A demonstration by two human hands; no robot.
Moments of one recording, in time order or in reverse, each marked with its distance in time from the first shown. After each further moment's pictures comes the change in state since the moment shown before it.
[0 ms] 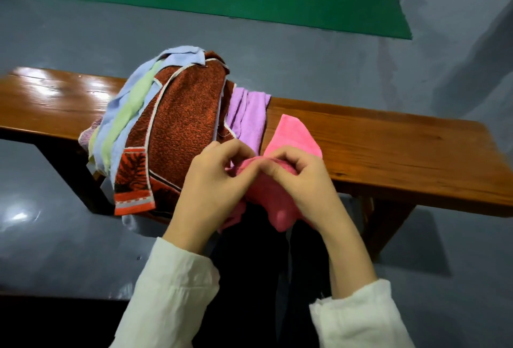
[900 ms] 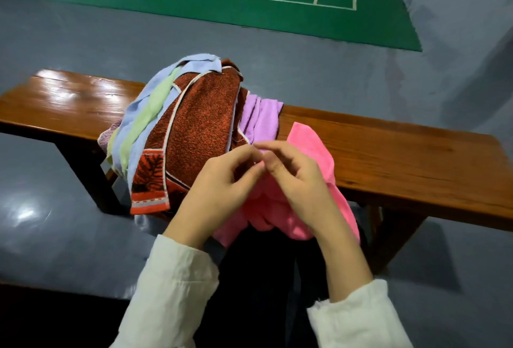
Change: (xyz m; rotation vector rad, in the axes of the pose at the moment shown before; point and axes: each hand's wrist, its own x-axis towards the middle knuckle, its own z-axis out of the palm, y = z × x) left_hand 0.001 -0.009 -0.021 -0.089 -0.175 -0.005; right_hand 0.006 -0.007 0.022 -0.028 -0.086 -0.074
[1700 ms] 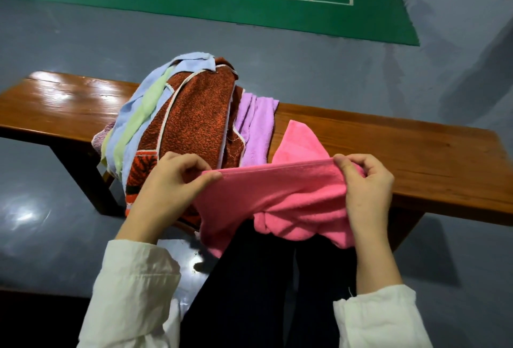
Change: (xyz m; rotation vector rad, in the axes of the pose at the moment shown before) left_hand -0.005 -0.052 -0.038 0.309 0.098 -0.138; right_hand -0.016 0.042 -0.070 -0.248 0.738 0.173
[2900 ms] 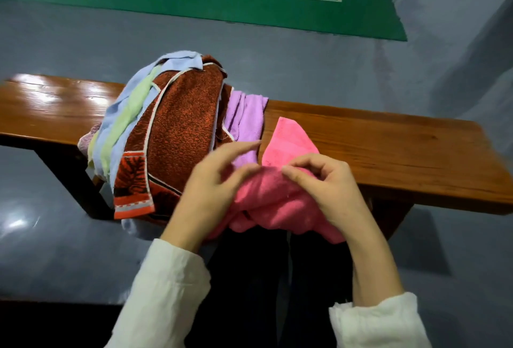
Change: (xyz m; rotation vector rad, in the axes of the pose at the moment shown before) left_hand -0.001 0.059 0.045 -0.341 -0.062 0.135; right_hand -0.020 -0.034 0.001 0.167 -0.580 -0.063
